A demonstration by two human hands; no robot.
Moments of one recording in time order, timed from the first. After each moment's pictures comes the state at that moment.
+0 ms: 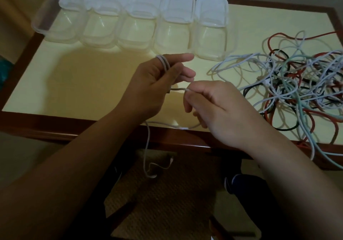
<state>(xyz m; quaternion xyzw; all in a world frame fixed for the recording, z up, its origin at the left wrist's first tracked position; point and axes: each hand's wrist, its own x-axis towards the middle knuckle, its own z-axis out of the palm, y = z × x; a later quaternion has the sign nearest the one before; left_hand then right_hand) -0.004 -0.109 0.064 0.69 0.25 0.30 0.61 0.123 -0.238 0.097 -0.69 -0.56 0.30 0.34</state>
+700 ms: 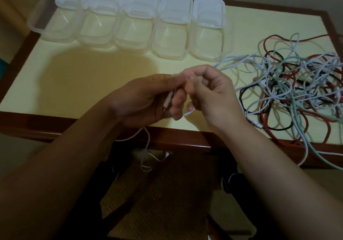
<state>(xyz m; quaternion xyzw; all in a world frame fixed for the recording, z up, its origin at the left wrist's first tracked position) -0.016 -0.106 0.078 0.46 0.11 0.02 0.88 0.120 -0.211 0.058 -0.58 -0.33 0.39 0.63</state>
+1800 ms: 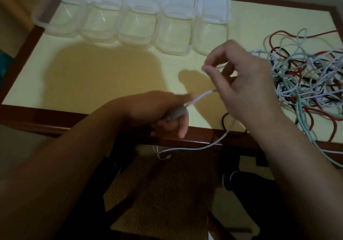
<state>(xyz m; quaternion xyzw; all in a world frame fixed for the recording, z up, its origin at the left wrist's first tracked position) -0.020 -0.113 0.067 0.67 0.18 -0.17 0.70 0.154 -0.232 0.089 -0.71 -0.57 0.04 0.40</state>
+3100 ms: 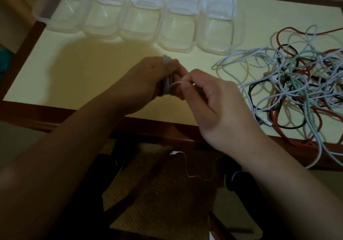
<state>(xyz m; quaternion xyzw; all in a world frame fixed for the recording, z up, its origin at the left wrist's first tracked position) -0.018 -0.092 0.065 0.66 0.25 0.14 0.70 0.100 -0.240 0.090 -0.71 -0.54 0.23 0.39</state>
